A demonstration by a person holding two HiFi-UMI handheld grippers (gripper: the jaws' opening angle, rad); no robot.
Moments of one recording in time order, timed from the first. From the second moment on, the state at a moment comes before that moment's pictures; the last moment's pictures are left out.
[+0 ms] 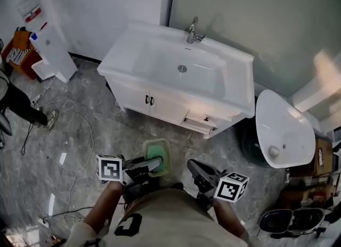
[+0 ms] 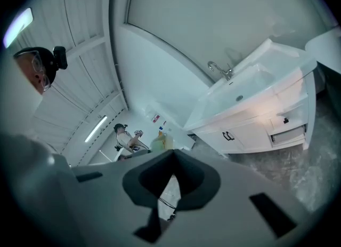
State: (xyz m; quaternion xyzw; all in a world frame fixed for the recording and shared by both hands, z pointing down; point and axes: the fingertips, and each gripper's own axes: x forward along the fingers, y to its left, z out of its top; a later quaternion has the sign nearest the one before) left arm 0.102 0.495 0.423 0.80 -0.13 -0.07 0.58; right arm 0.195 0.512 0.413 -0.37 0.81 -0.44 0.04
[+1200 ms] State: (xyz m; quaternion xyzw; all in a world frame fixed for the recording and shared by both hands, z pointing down) left arm 0.078 0.442 0.428 0.81 -0.16 -0.09 0.56; right arm 0.155 0.461 0.432 -0.32 0.81 -0.49 0.02
